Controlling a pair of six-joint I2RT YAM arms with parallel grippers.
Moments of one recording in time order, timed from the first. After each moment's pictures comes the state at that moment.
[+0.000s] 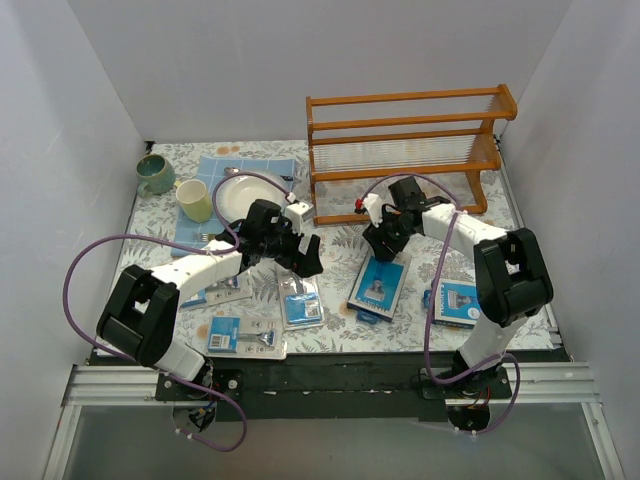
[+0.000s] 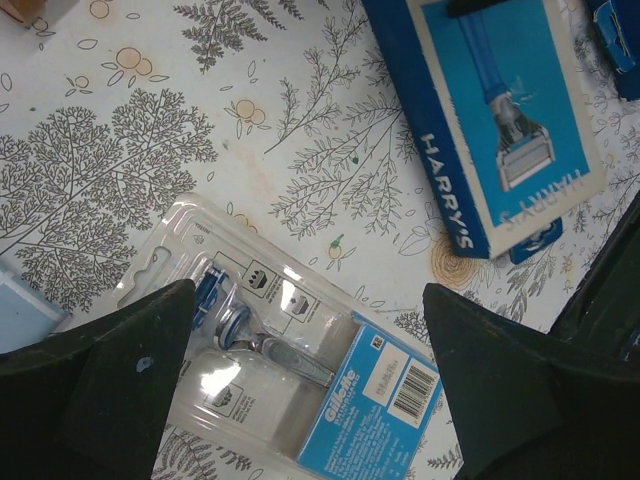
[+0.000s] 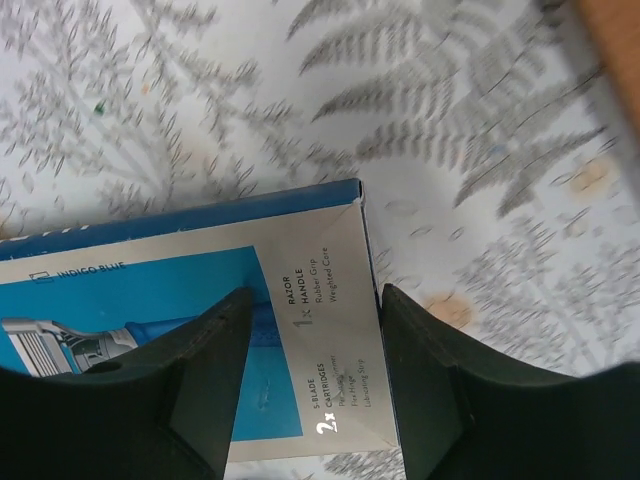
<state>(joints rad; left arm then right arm) -0.54 1.50 0.87 -0.13 0.46 -0.07 0.40 1.70 1.09 -0.55 -0.35 -0.54</state>
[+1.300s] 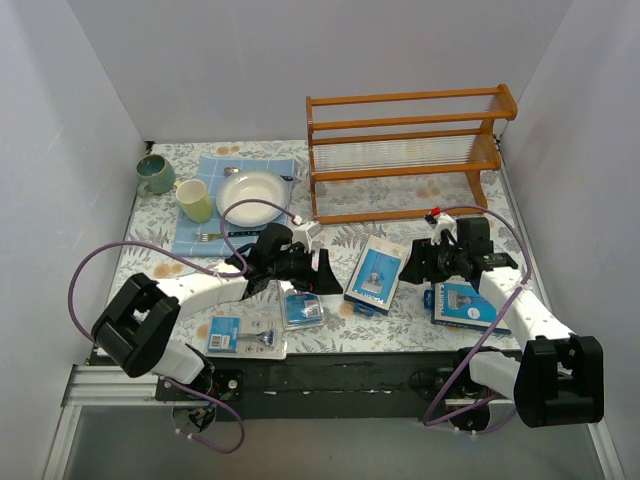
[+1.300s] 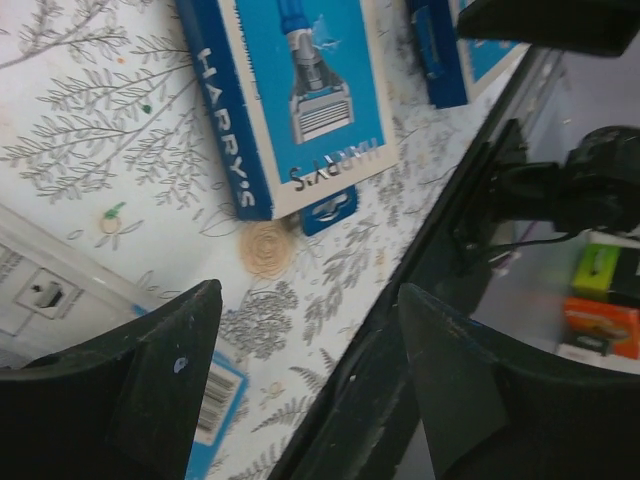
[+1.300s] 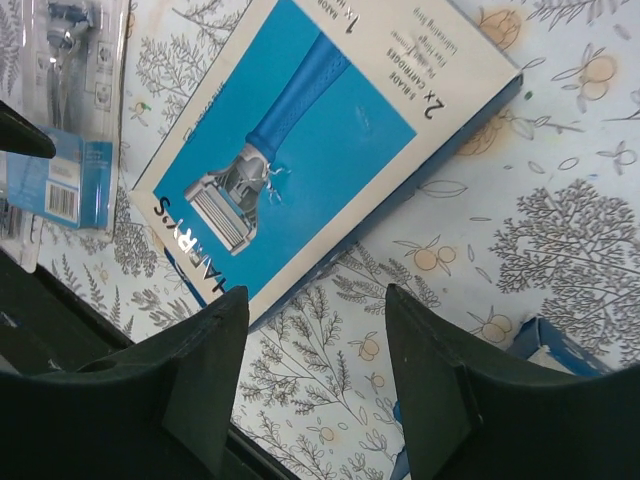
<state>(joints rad) -0.69 1.45 0.72 0.08 0.54 -0.51 0.12 1.13 0.65 -0.44 -0.55 0.04</state>
